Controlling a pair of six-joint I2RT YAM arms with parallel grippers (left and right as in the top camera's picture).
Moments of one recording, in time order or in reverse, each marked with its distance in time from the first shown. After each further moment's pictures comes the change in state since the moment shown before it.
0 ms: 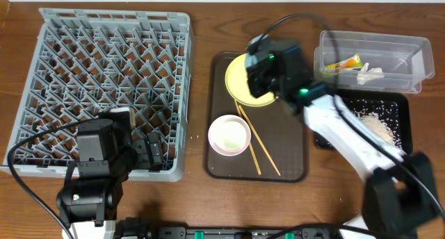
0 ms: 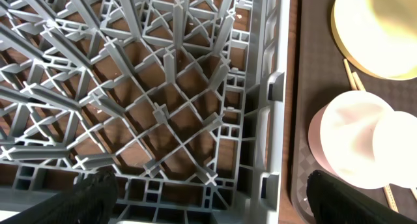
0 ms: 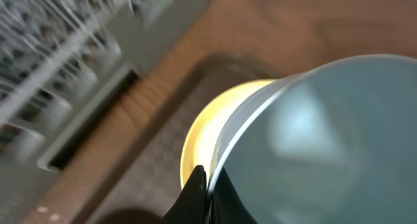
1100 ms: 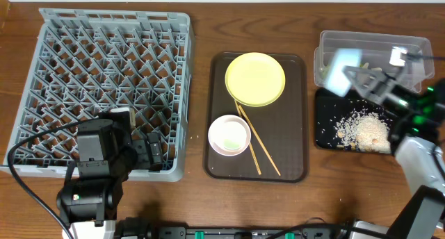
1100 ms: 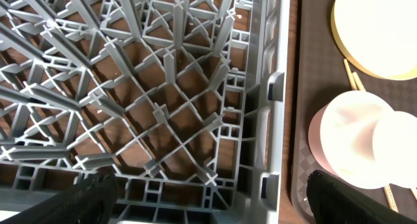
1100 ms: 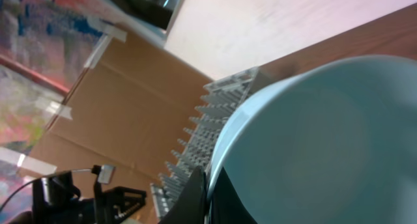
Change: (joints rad) left arm 0.000 0.000 0.000 0.000 0.000 0.000; right arm -0.829 -0.263 -0.459 0.879 -1.151 0.923
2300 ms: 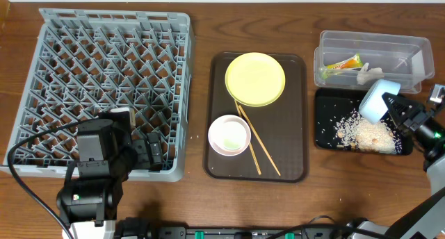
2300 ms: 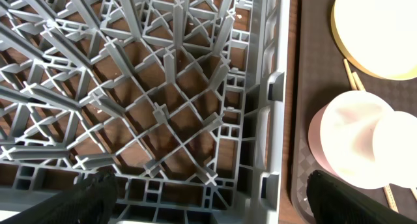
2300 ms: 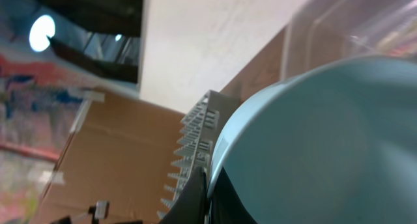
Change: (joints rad) left arm 0.000 0.000 0.000 0.000 0.000 0.000; right arm -0.409 0.000 -0.024 -0.540 -0.145 -0.362
